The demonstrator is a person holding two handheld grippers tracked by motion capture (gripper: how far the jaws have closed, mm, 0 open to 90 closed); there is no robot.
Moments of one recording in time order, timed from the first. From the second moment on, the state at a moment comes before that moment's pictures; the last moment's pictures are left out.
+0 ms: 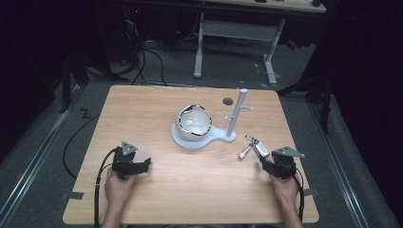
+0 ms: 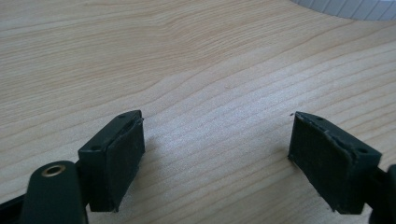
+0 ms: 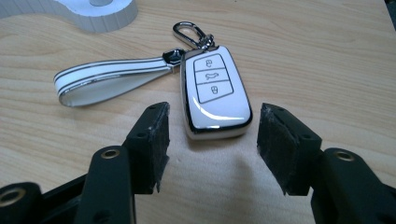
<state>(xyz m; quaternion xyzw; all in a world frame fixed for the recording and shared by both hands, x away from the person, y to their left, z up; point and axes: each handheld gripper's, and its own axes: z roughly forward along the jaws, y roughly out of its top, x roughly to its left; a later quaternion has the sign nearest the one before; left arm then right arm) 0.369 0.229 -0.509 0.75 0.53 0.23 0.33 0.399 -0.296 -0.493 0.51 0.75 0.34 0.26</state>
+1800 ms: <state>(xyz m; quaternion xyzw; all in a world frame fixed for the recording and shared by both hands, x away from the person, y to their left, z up) 0.369 0.229 -0.509 0.75 0.53 0.23 0.33 0.442 -0.282 -0.503 0.51 0.76 0.33 0.24</state>
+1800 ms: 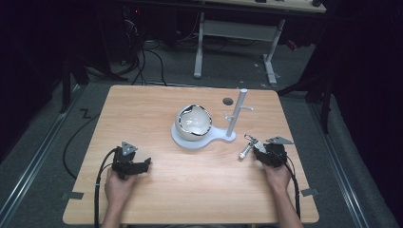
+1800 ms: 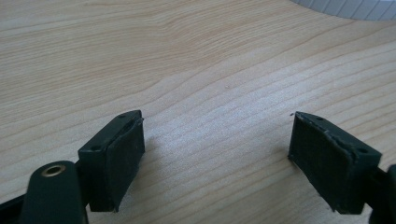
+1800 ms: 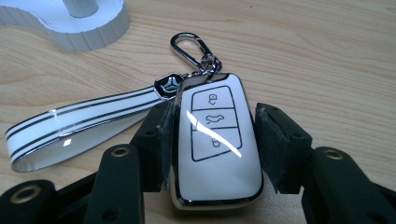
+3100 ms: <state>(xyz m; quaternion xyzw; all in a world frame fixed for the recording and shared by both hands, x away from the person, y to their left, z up) 0.369 0.229 -0.509 0.75 0.53 0.23 0.33 0.404 -0.283 -0.434 0.43 0.76 0.42 0.27</state>
